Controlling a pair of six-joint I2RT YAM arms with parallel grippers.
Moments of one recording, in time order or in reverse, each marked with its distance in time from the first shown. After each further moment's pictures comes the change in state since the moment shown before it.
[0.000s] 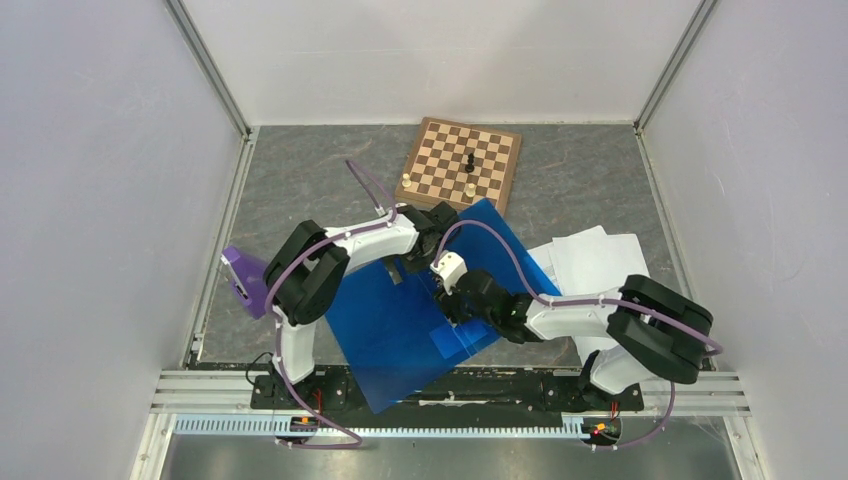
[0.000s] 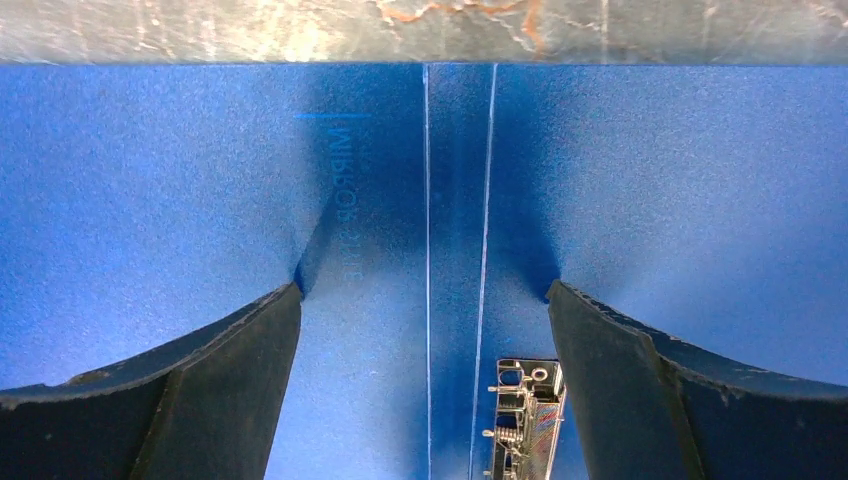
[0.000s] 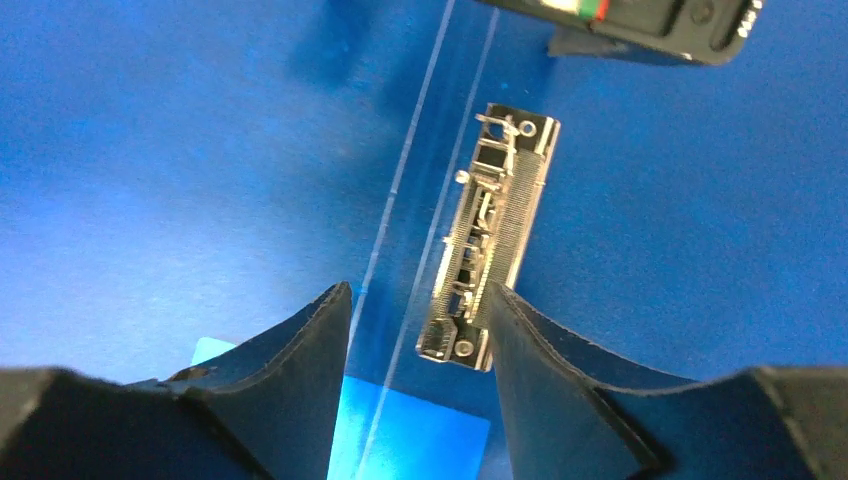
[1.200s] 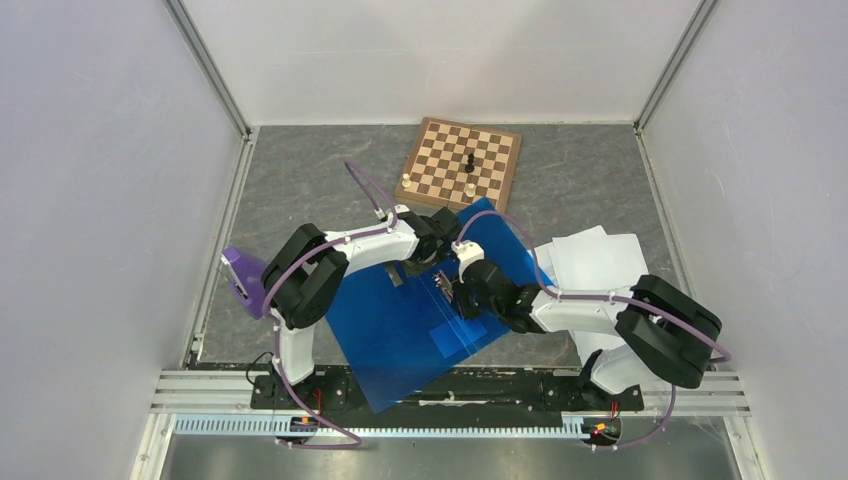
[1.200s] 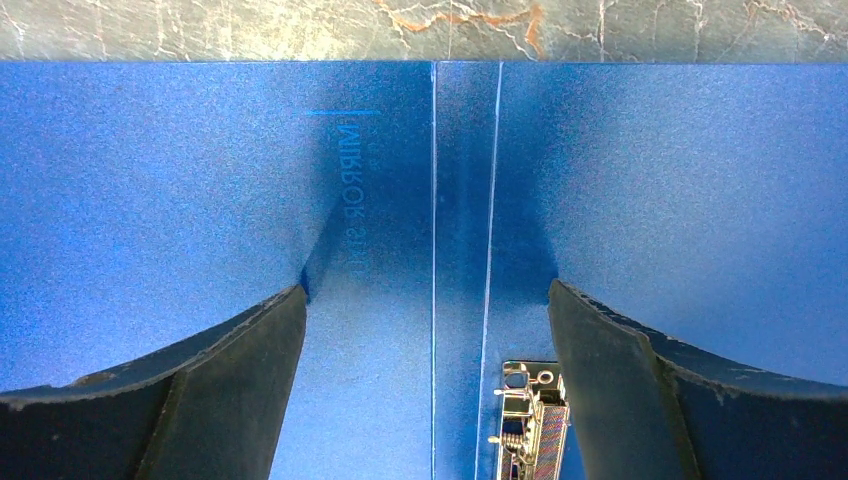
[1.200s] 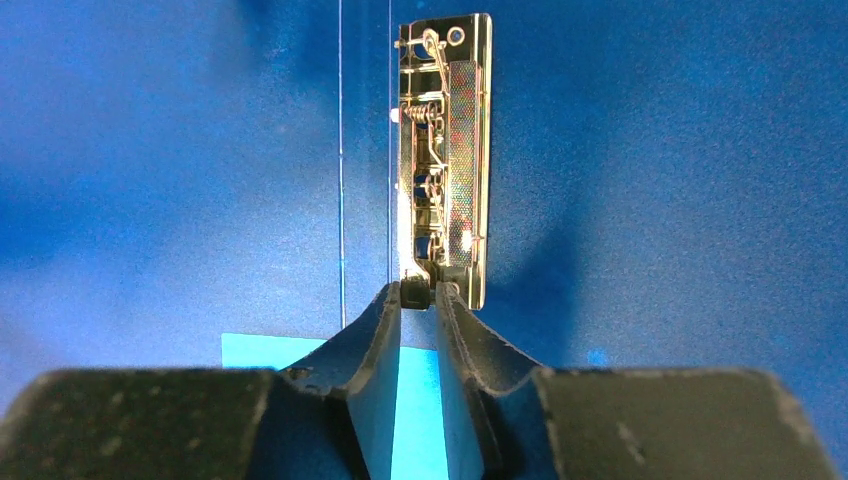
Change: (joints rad) left arm -0.025 0.006 -0.031 0.033 -0.070 -0.043; right arm -0.087 -0.055 0.036 -0.203 -0.064 0.333
